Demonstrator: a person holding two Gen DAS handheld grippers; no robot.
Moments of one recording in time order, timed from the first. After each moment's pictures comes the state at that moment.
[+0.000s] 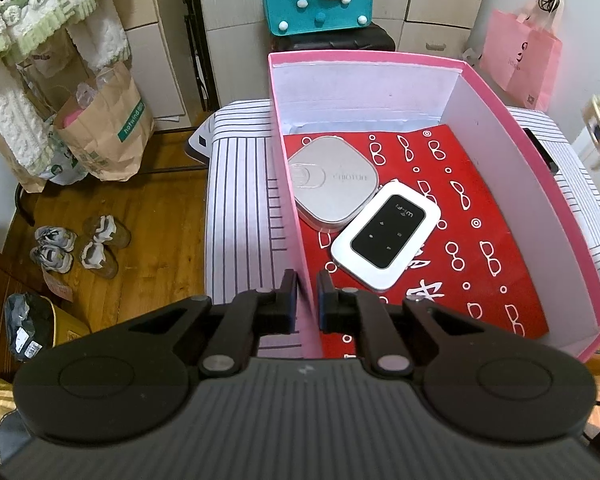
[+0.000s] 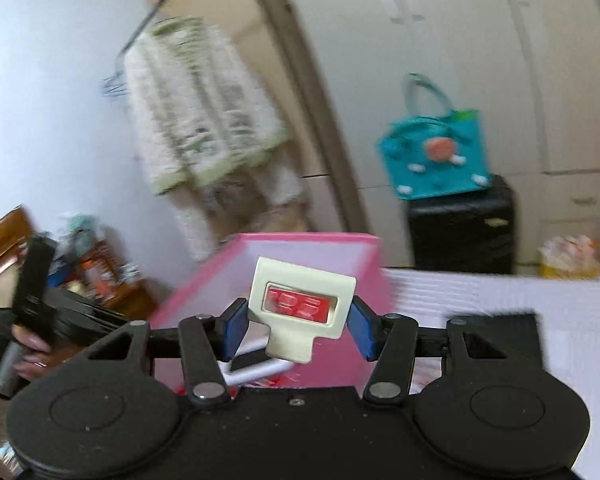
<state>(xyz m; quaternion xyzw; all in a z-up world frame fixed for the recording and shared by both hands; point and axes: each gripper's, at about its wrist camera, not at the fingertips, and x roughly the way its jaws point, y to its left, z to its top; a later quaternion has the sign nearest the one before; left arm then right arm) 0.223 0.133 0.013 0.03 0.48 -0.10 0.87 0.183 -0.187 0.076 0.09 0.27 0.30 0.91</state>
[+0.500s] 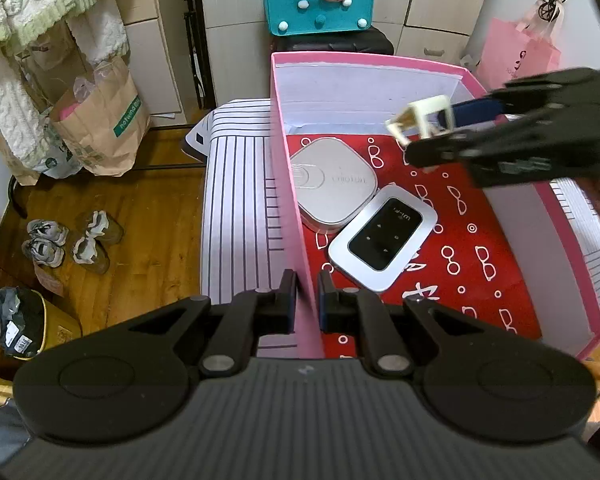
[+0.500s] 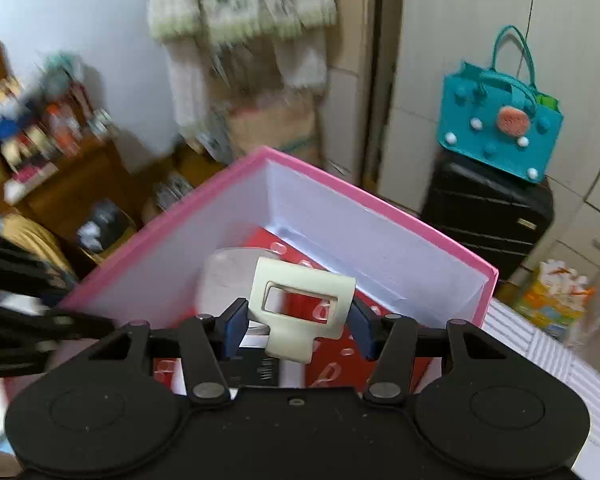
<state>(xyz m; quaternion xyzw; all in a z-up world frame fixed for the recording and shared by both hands) 0.223 0.139 0.012 0.01 0.48 -0.11 0.87 0.285 -0.037 0.053 -0.13 0.41 0.28 0.86</state>
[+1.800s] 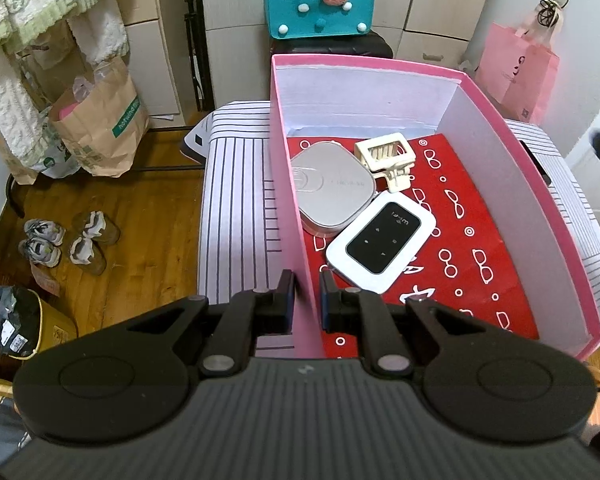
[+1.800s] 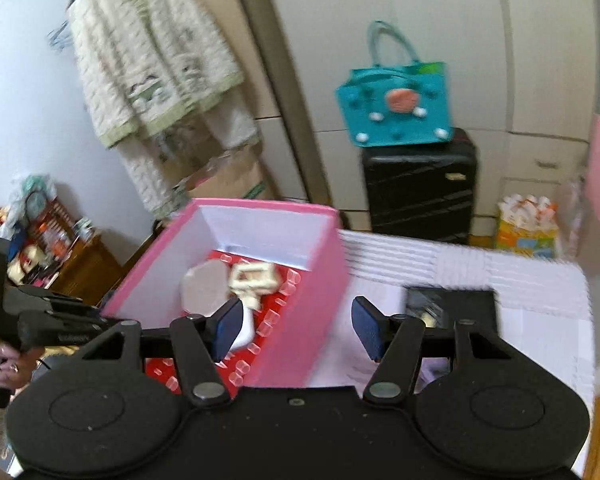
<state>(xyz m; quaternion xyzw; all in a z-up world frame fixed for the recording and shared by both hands) 0.220 0.140 0.011 0.01 0.47 -0.10 0.87 0.202 -0.198 0.099 0.06 0.38 0.21 0.90</state>
